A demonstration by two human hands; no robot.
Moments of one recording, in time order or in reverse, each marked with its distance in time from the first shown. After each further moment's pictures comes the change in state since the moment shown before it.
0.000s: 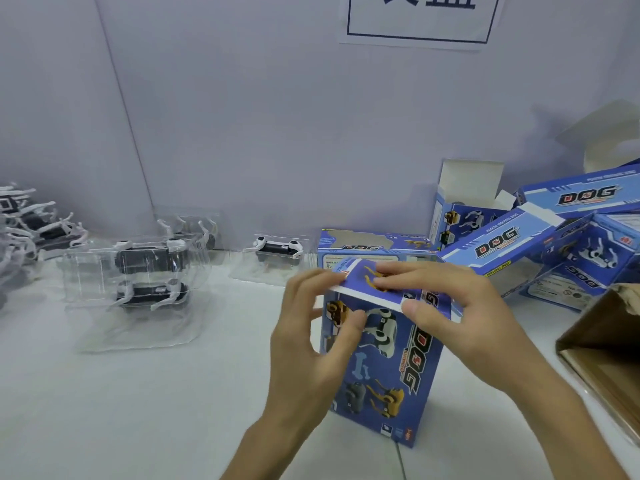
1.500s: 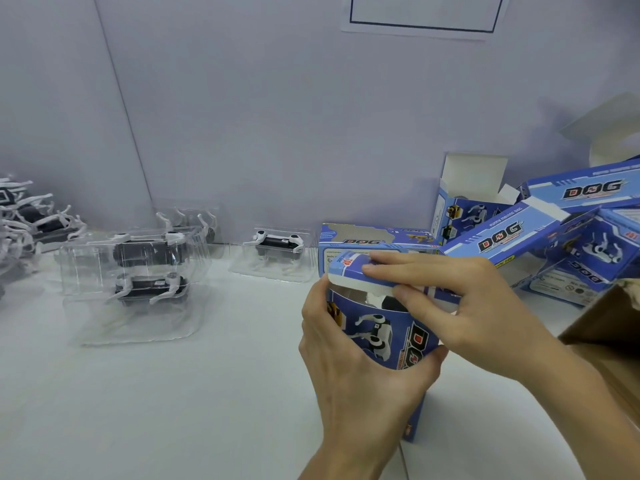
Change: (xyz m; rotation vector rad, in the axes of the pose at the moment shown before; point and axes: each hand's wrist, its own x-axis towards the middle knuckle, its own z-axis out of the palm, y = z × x) left_hand -0.033 0.011 0.050 0.218 0.135 -0.152; right_hand 0.008 -0.007 -0.002 -0.098 -0.096 -0.109
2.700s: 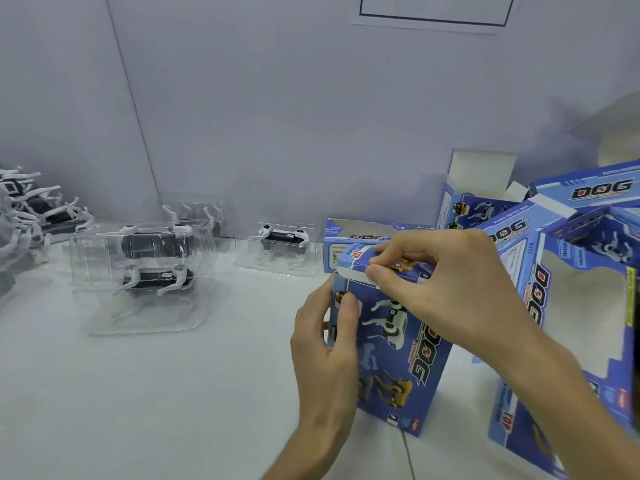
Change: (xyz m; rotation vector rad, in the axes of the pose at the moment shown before) left_hand 0.020 -0.017 -0.021 -0.380 -0.038 -0.246; right_hand 0.021 -0.026 0.015 -0.181 0.173 0.171
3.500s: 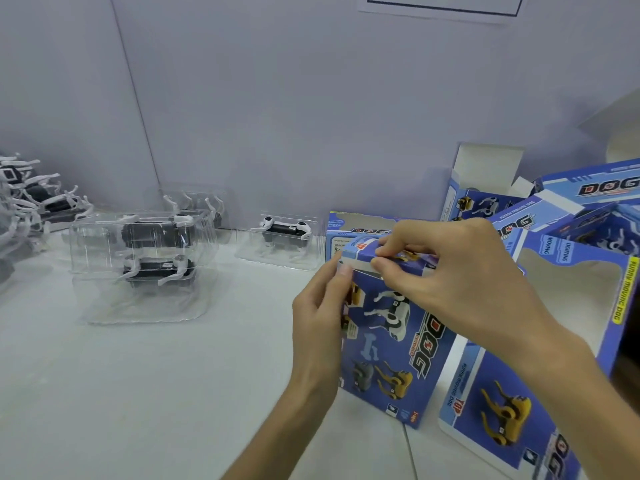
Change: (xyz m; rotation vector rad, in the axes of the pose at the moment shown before) left_hand 0.020 0.020 -0.005 -0.319 -0.201 -0.204; right_hand 0.004 0.005 -0.001 -0.097 -0.023 -0.209
